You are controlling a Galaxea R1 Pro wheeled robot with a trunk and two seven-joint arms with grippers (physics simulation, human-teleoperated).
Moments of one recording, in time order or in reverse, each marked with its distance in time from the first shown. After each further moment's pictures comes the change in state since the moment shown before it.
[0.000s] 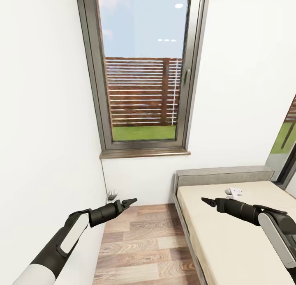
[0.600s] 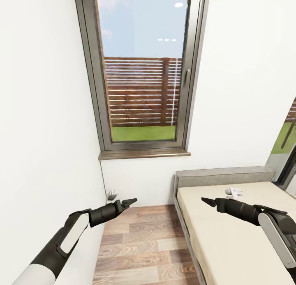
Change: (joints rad) left arm 0.000 0.000 0.000 0.000 0.000 0.000 0.000; right arm 0.000 0.000 0.000 0.000 0.000 0.000 0.000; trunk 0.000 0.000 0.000
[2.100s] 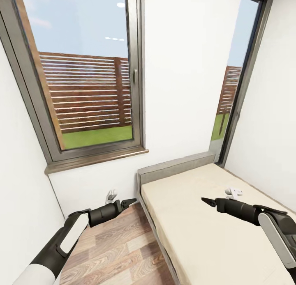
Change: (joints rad) left arm 0.000 0.001 0.004 0.003 0.001 0.001 0.002; right arm 0.000 0.000 -0.001 0.000 0.000 0.000 0.000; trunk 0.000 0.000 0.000
